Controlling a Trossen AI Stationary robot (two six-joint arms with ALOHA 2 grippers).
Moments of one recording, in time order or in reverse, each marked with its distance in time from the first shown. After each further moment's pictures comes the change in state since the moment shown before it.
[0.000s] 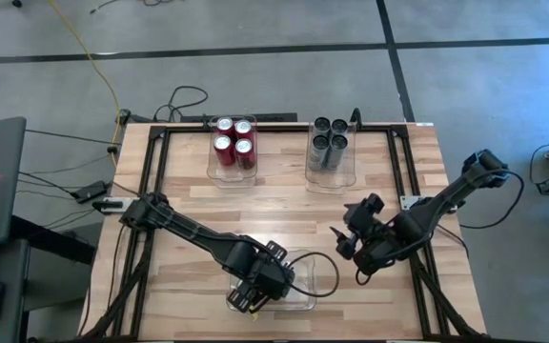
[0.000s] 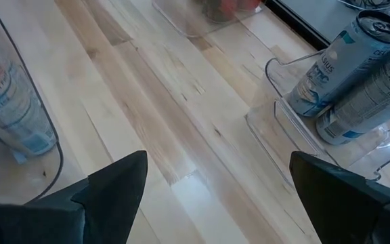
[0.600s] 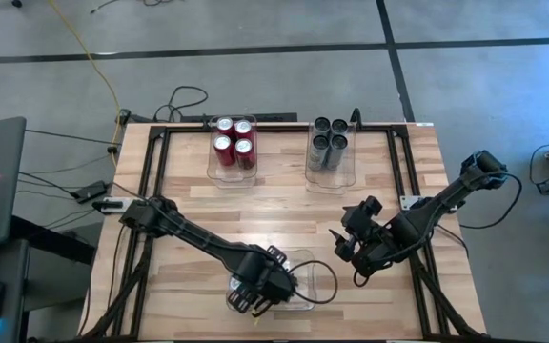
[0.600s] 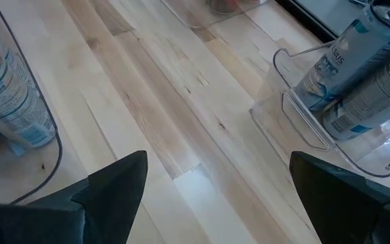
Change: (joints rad) left arm -0.007 0.084 -0.001 -0.055 0.003 0.044; right arm 0.000 0.022 -0.021 0.030 -0.018 0.000
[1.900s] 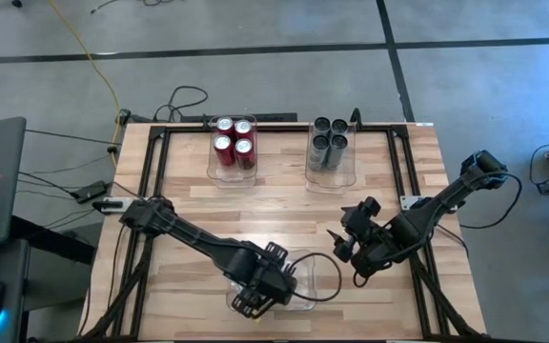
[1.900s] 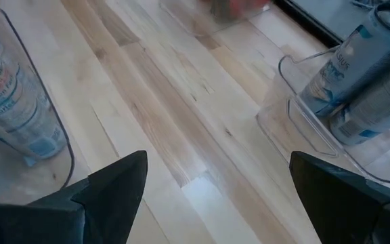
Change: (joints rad) left arm -0.017 -0.005 0.167 -0.060 -0.056 -0.134; right arm 0.001 0.000 0.001 0.035 0.010 0.000
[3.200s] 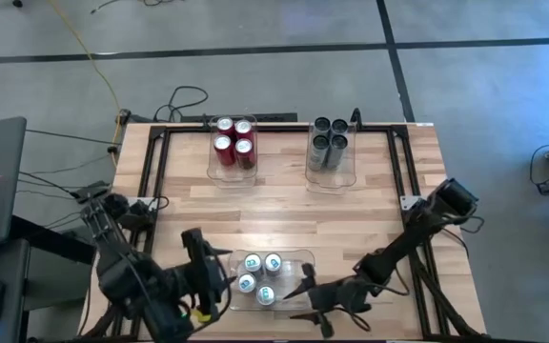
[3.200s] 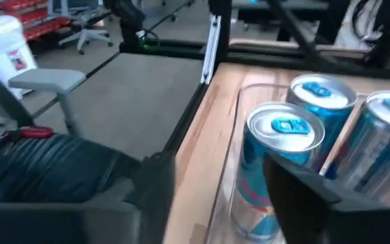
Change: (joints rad) left arm -0.367 -0.302 0.037 -0.183 -0.841 -0.897; right arm 0.097 0.426 -0.080 1.447 -0.434 -0.882
